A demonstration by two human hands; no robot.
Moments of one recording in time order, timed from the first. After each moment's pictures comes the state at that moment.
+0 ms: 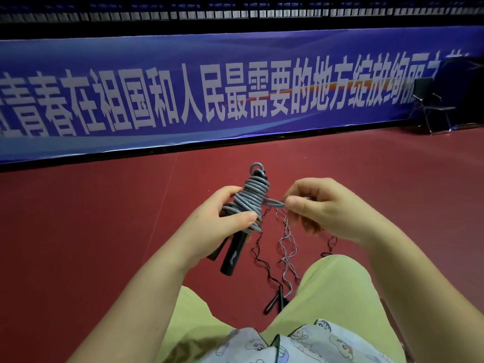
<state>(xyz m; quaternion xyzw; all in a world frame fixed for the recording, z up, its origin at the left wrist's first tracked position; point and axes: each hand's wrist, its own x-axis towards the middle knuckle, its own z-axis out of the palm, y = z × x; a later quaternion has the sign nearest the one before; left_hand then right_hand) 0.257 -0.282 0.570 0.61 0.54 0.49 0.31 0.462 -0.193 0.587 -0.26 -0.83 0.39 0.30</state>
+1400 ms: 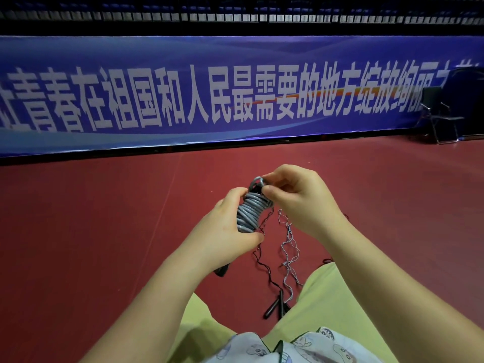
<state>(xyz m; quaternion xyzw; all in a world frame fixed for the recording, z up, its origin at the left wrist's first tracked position) 0.264 -0.279 0.566 0.63 0.69 0.34 0.12 0.404 -0.183 0.581 -0.28 -0.80 0.27 0.46</state>
